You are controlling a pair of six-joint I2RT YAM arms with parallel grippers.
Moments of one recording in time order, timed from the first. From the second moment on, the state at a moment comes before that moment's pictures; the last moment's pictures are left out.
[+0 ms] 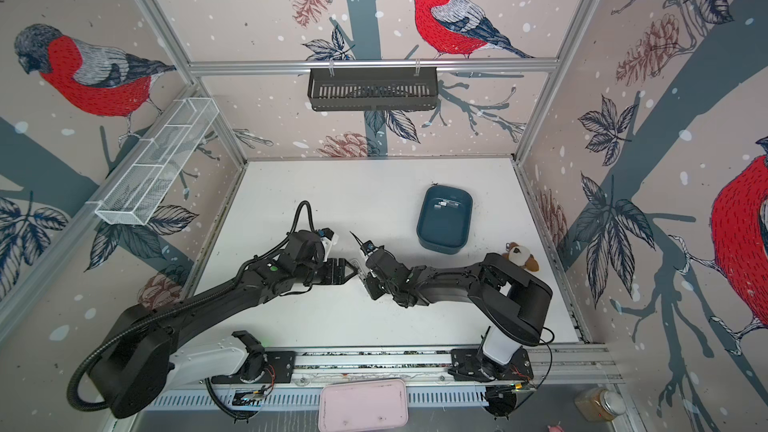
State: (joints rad) left arm -0.62 1.20 0.59 -0.23 0.37 -0.62; right arm 1.03 1.63 0.70 0.11 0.06 0.34
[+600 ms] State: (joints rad) left arm -0.90 1.51 0.88 -0.31 0.12 -0.70; right arm 0.93 1.13 0.49 -0.02 0.10 0.39
